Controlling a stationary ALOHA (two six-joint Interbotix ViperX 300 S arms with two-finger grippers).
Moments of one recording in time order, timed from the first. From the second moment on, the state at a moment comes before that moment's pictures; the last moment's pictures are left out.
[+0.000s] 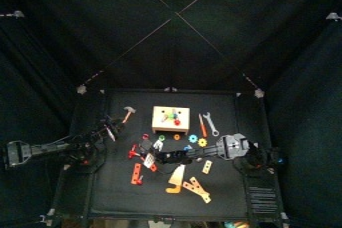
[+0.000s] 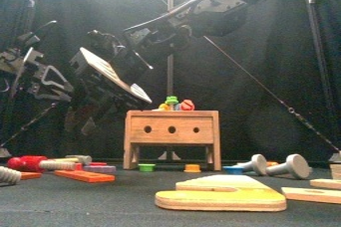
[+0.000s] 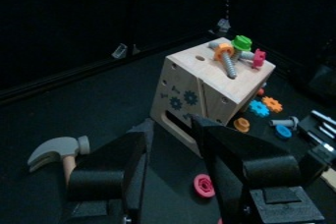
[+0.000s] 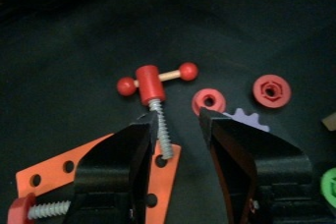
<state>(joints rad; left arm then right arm) 0.46 -0.79 1.47 -0.36 -0.56 0.05 0.04 0.49 -0.01 -1.10 0.40 1.51</state>
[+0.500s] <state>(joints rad) 0.04 -0.81 1.35 -0.18 -0.20 0.05 0.04 0.19 0.30 -1.09 0.54 1.52</state>
